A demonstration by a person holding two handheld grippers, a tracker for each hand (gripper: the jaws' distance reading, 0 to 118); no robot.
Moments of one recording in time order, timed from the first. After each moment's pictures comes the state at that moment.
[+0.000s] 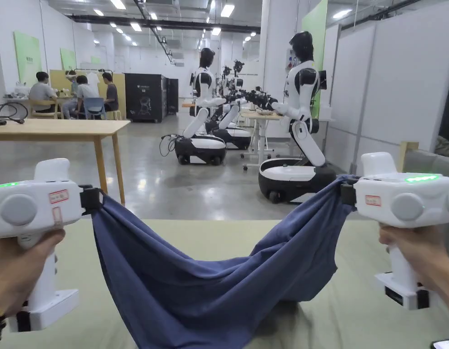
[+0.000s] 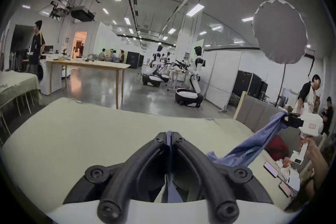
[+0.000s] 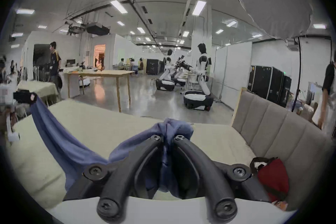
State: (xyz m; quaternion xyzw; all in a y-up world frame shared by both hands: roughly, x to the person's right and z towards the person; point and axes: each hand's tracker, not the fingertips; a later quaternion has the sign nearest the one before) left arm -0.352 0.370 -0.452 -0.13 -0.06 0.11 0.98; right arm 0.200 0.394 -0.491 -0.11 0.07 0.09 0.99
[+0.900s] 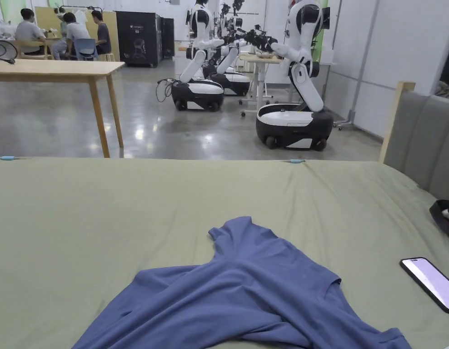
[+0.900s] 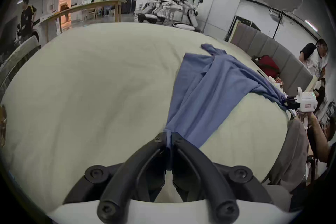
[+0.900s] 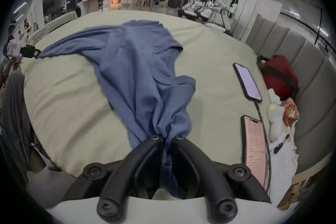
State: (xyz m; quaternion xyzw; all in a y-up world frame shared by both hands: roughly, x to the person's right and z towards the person) left arm -0.385 0.139 -0.188 -0.39 -0.10 0.07 0.91; right arm 0.297 0.140 -0.223 -0.41 0.12 0.16 0.89
